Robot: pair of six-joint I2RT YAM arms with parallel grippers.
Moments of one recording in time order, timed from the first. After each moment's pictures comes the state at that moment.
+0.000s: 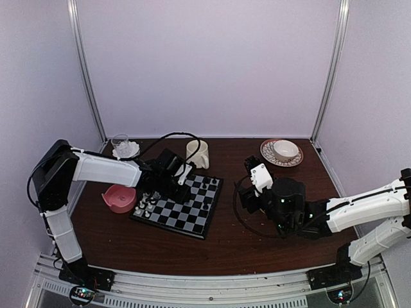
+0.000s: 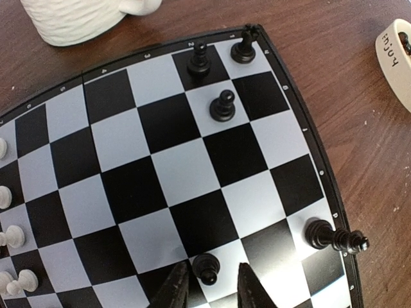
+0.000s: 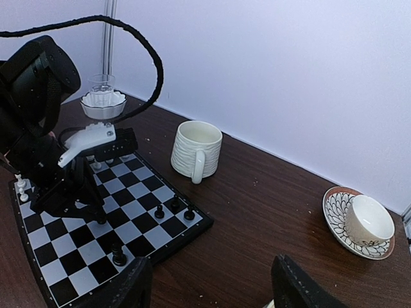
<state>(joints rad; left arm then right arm) -0.78 1.84 1.13 -0.22 0.03 -0.19 1.14 1.30 0.61 0.48 0.70 -0.03</state>
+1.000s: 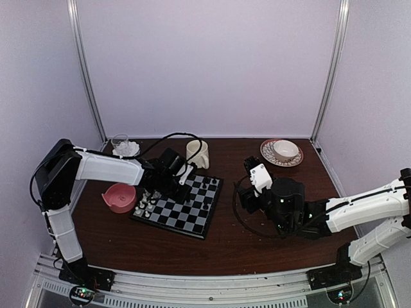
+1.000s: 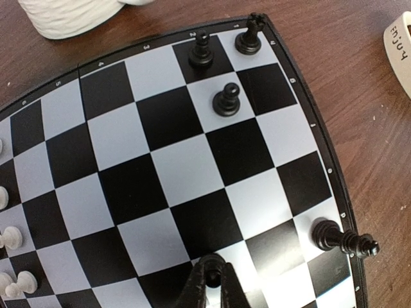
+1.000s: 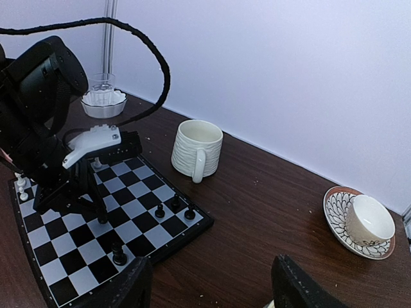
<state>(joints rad) -0.78 1.87 1.17 -0.27 0.02 -0.19 1.14 1.31 0.61 0.48 0.69 -0.03</state>
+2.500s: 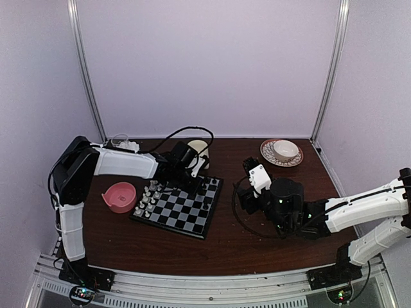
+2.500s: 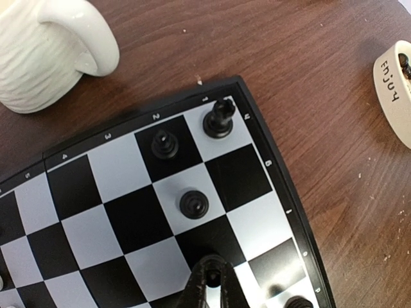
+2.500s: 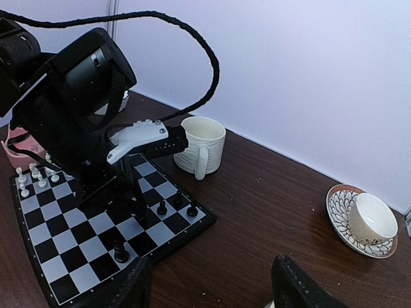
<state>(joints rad) -0.78 2.03 1.38 -0.26 0.07 -0.15 1.14 1.32 0.61 0.48 0.69 -0.02</state>
